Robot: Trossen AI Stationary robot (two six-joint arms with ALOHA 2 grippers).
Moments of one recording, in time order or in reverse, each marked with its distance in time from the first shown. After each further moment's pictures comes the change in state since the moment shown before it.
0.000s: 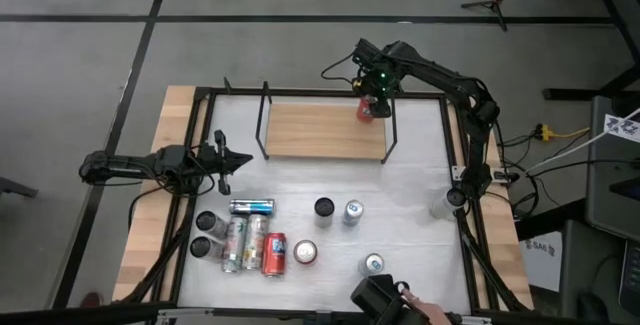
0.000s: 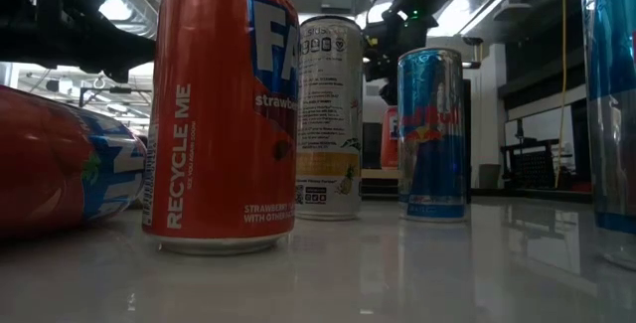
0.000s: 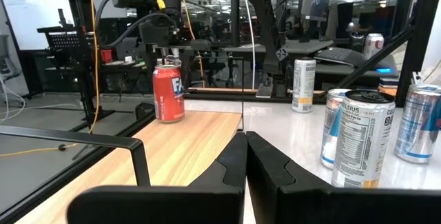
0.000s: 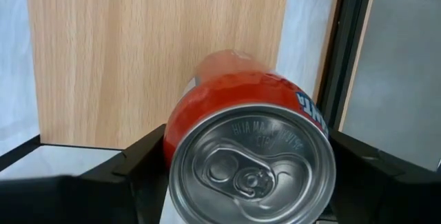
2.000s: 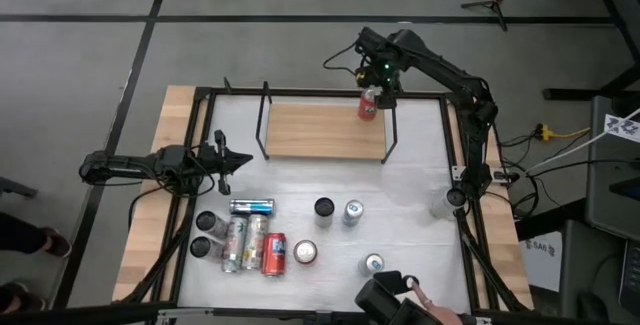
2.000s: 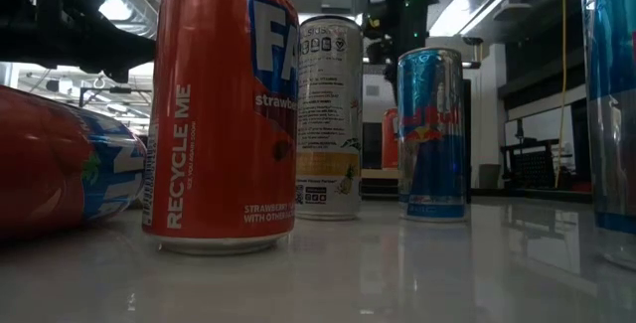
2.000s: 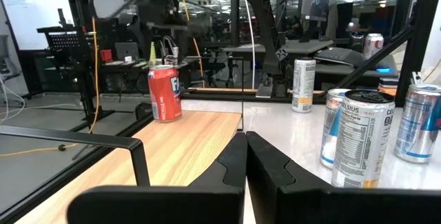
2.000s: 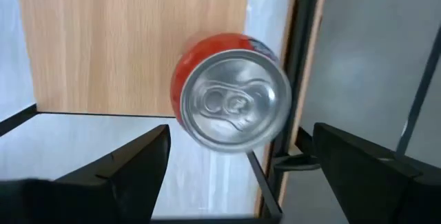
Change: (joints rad) left arm 0.000 0.000 0.000 0.000 0.000 0.000; right arm 0.001 0.005 0.217 -0.187 0.093 0.003
